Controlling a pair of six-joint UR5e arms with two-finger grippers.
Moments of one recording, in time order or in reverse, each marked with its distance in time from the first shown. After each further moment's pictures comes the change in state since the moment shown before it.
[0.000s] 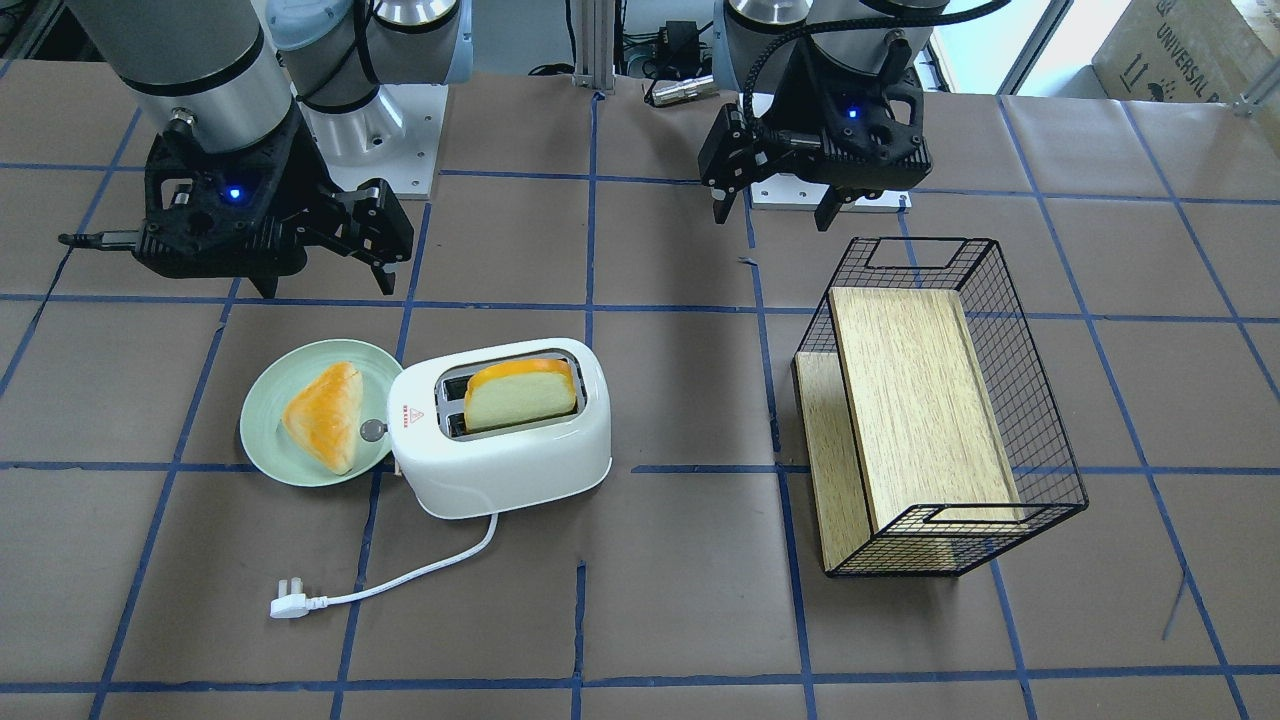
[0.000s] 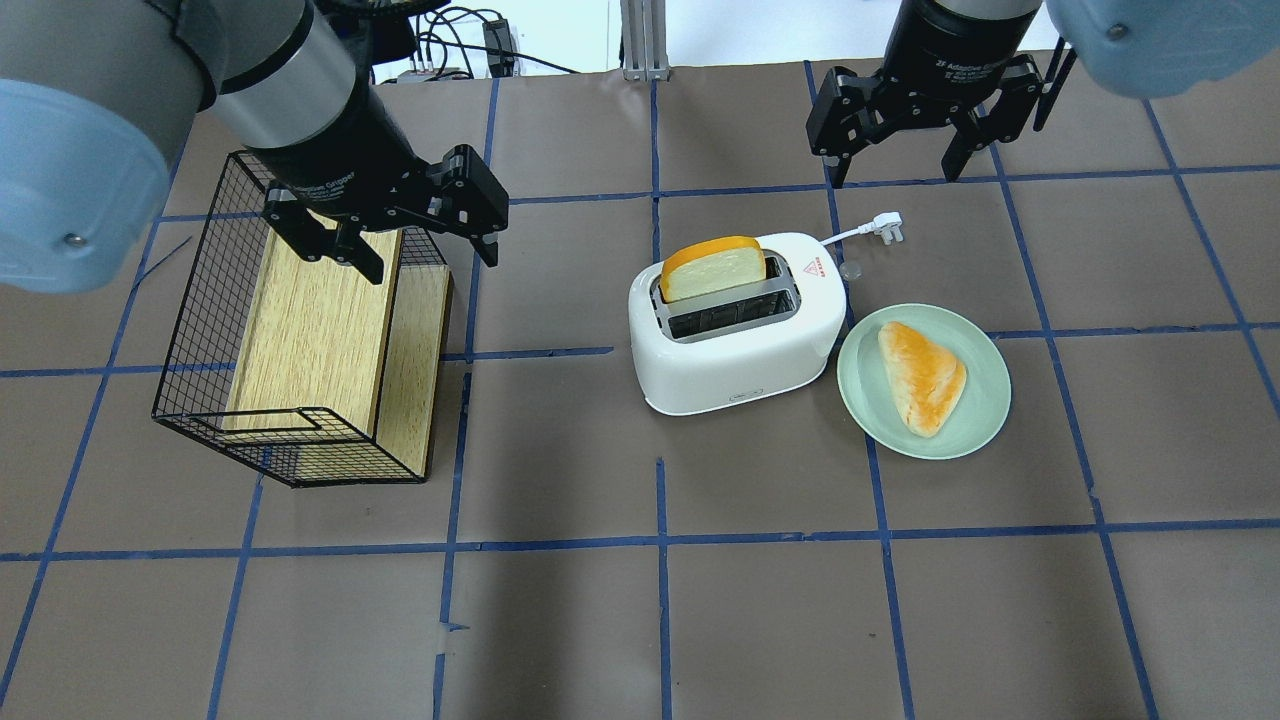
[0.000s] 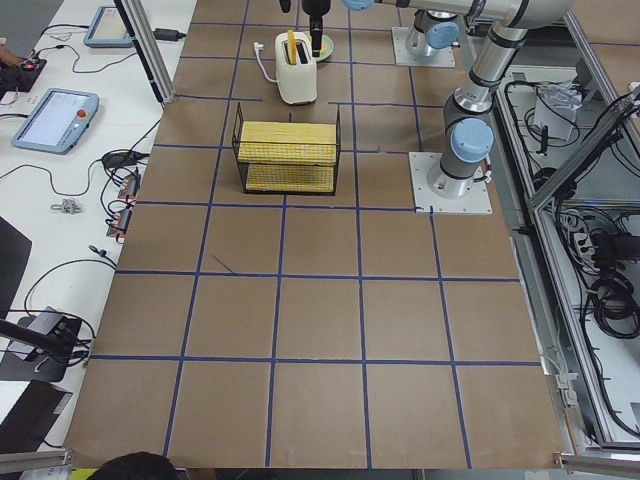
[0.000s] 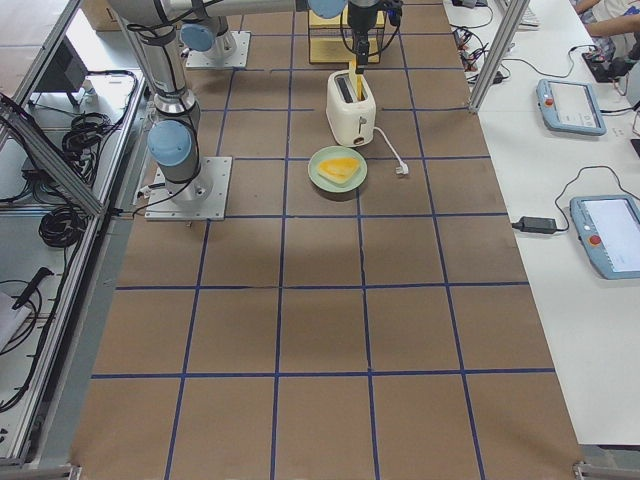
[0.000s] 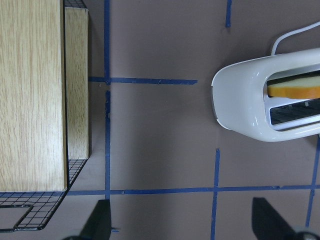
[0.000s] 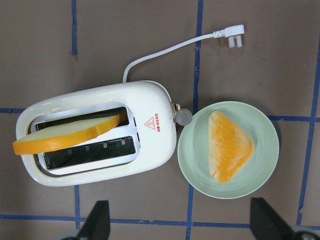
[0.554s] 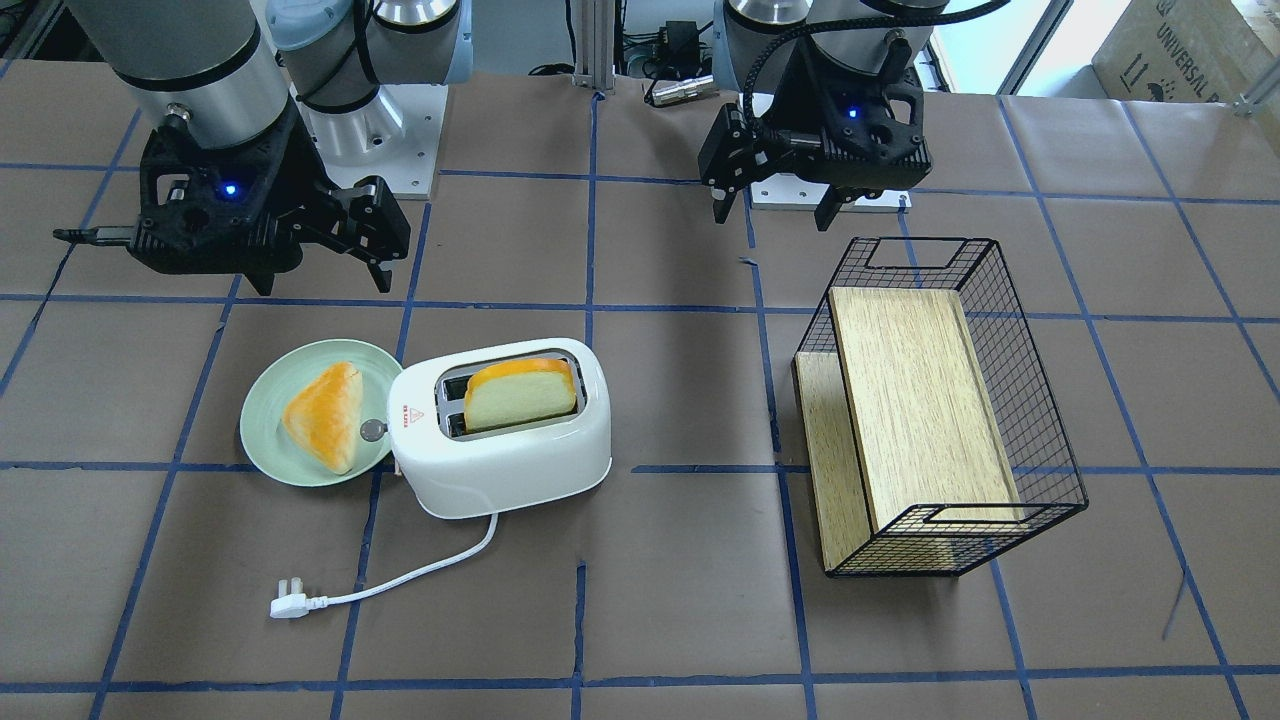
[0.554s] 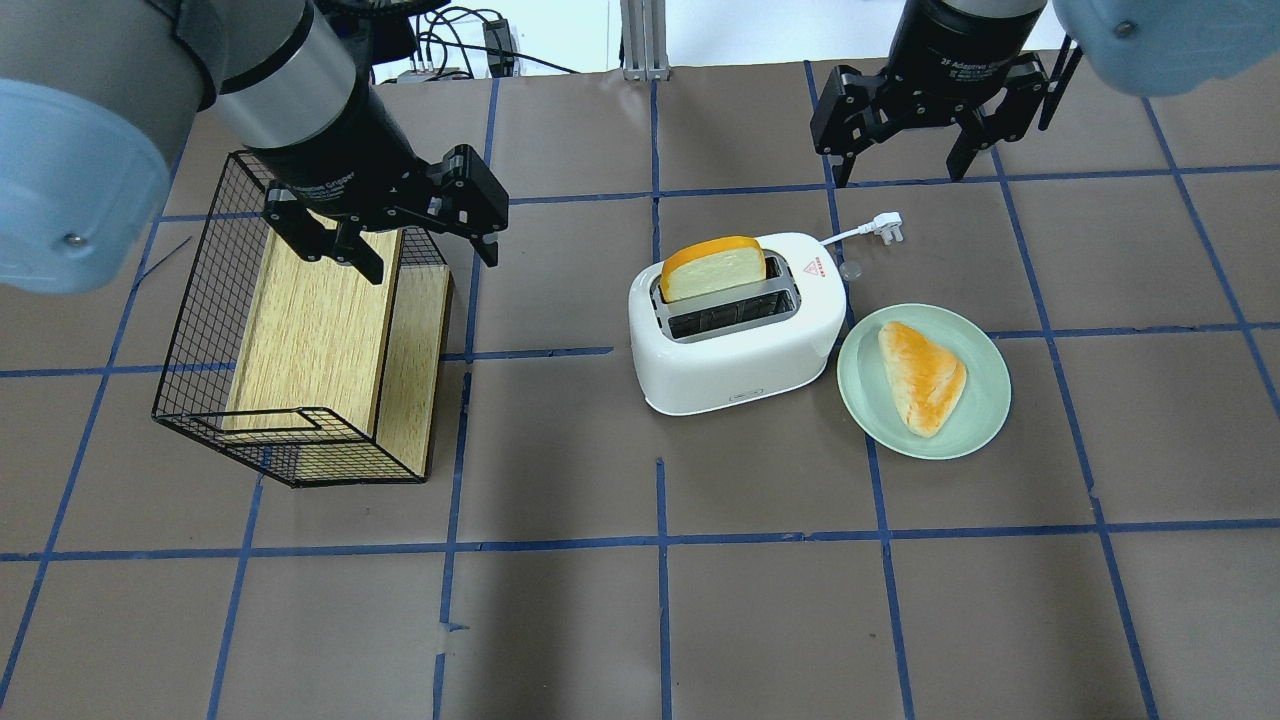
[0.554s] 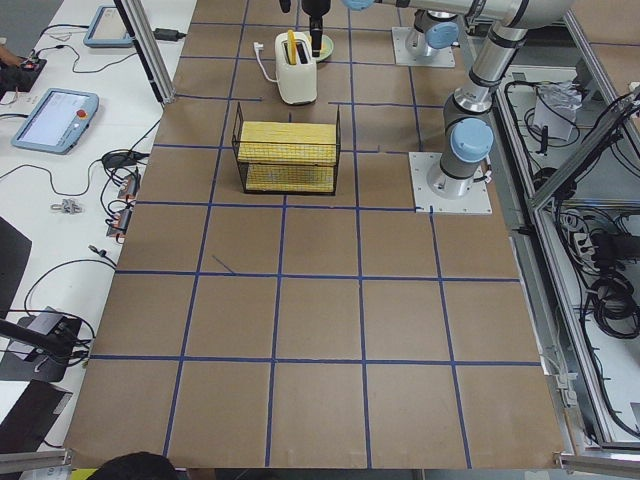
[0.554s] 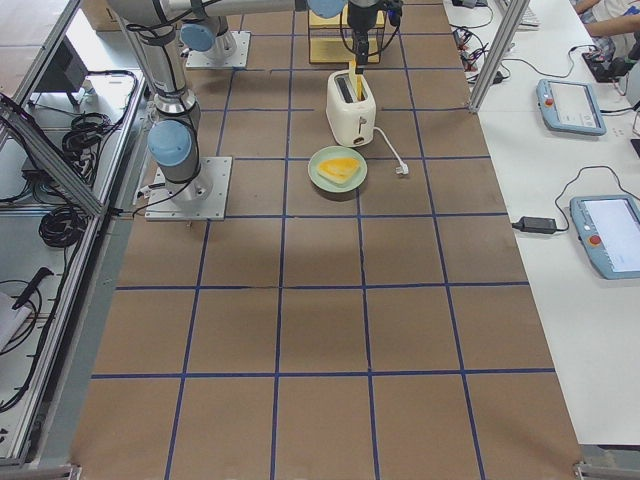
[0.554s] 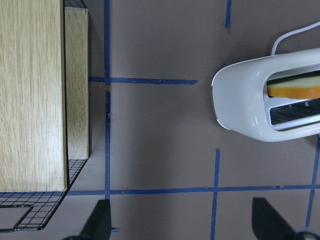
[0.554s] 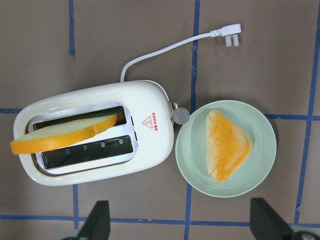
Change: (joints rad) left arm 0.000 0.000 0.000 0.000 0.000 0.000; right arm -0.001 -0.004 0.001 0.004 -0.005 0.001
